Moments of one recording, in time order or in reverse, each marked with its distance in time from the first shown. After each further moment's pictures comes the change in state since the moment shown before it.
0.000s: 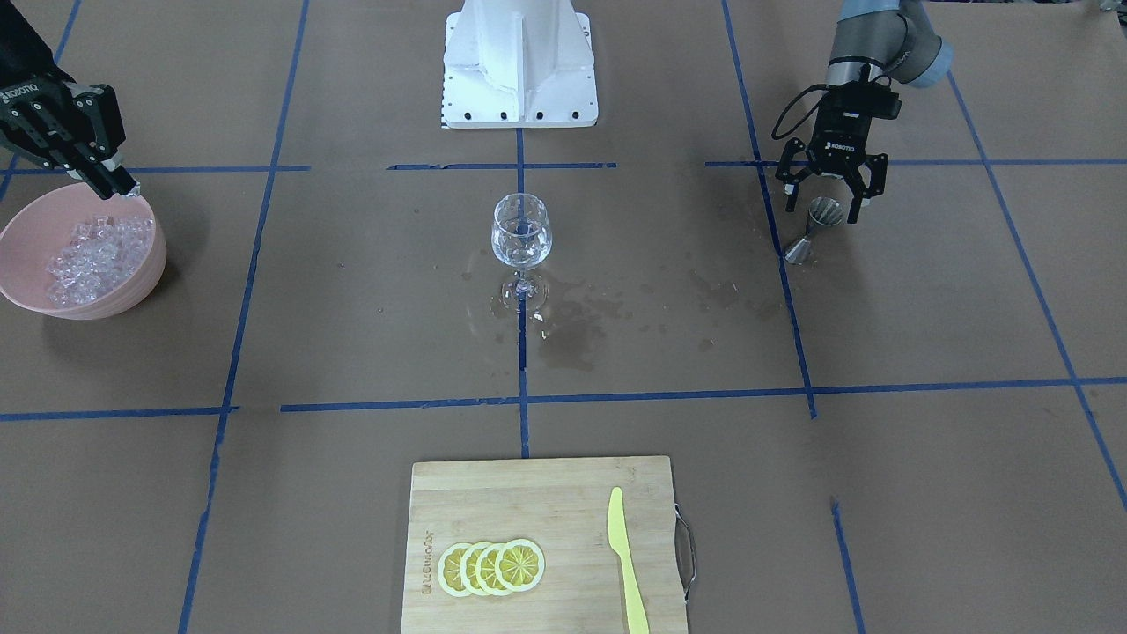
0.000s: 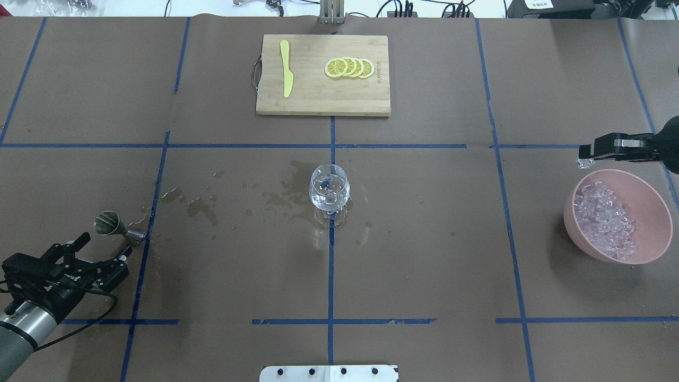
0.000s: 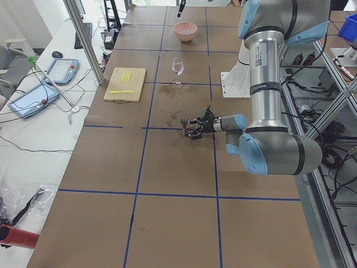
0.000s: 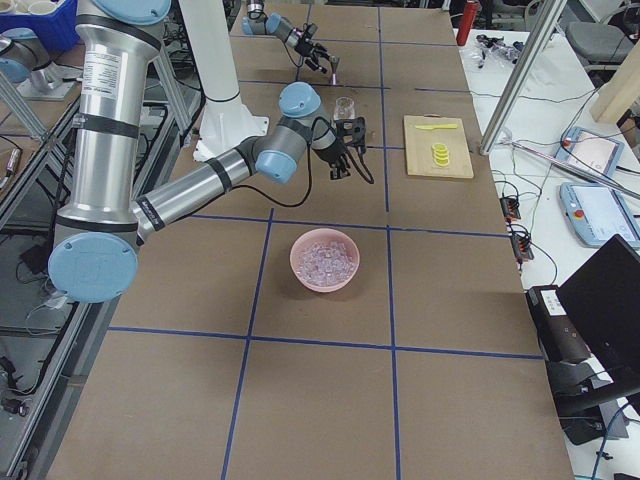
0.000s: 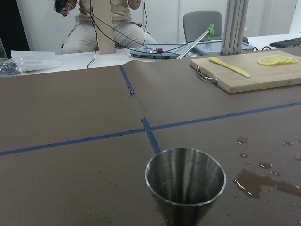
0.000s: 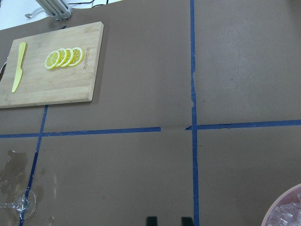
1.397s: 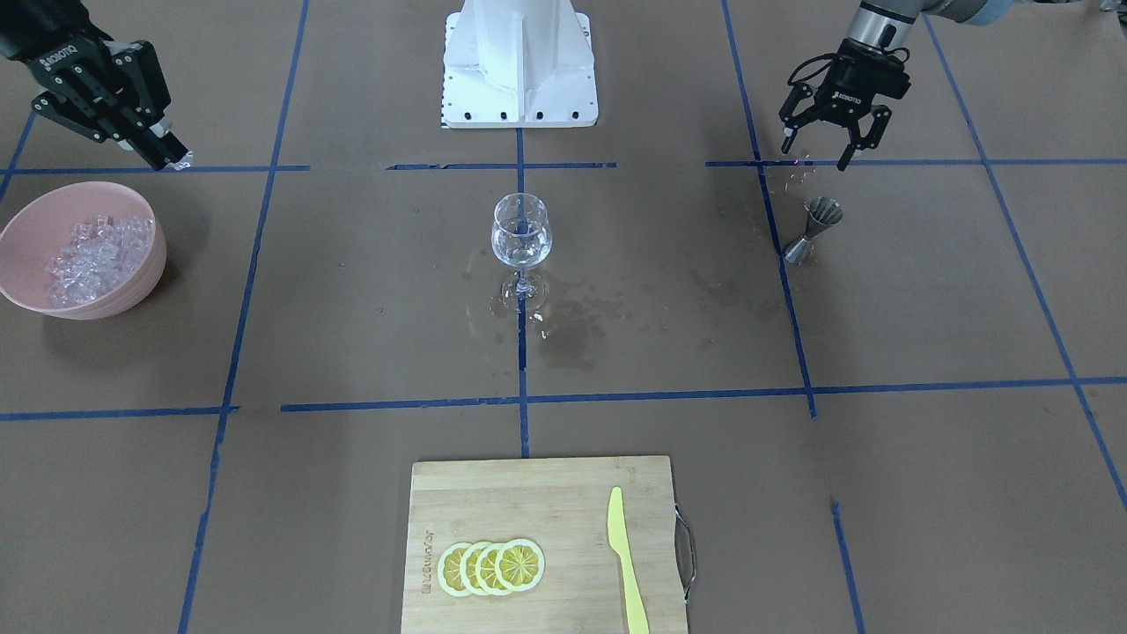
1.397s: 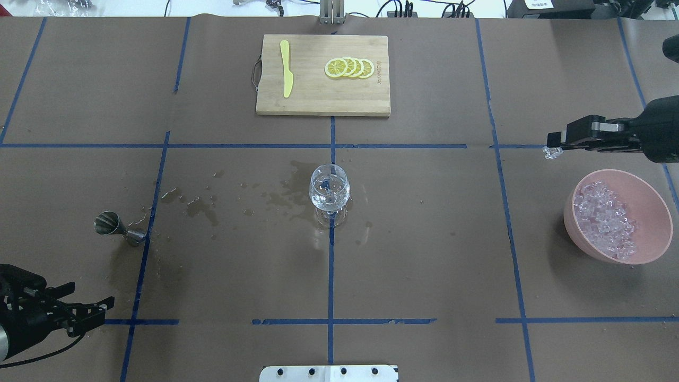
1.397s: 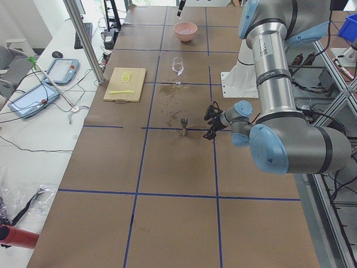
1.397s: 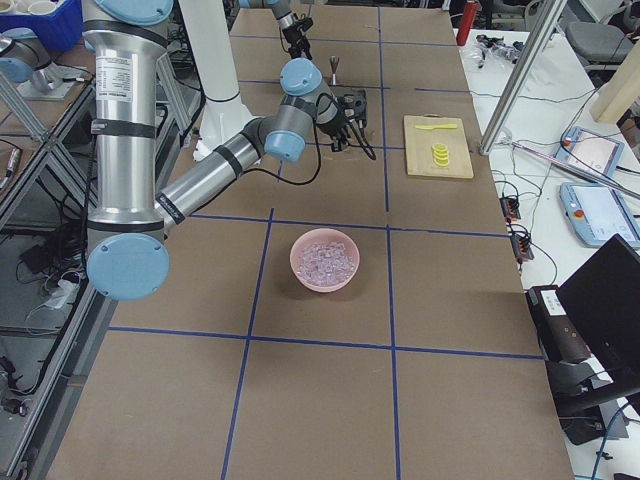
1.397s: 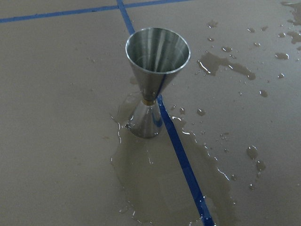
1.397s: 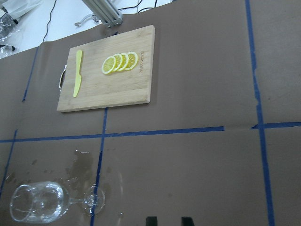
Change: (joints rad) left arm -0.004 0.222 -0.308 0.236 -0.508 -0.157; right arm -0.031 0.141 0.033 -0.011 0.054 0.132
